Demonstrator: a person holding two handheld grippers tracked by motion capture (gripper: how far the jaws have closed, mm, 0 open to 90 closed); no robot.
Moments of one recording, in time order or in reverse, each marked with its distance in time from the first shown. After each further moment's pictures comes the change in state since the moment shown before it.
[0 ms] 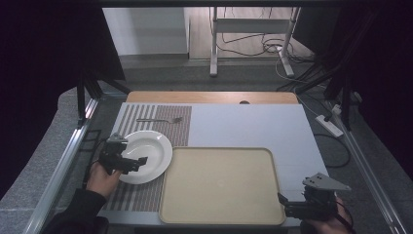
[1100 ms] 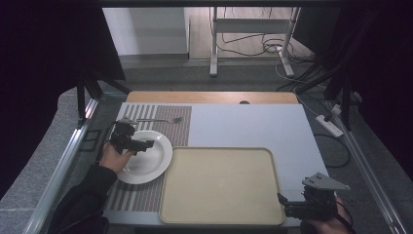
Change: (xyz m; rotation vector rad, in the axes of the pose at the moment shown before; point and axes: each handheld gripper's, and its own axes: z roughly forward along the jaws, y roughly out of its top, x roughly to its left) left arm 0.036 0.043 0.049 0.027 -0.022 -0.024; right arm 0.000 0.000 0.001 0.007 0.003 -0.001
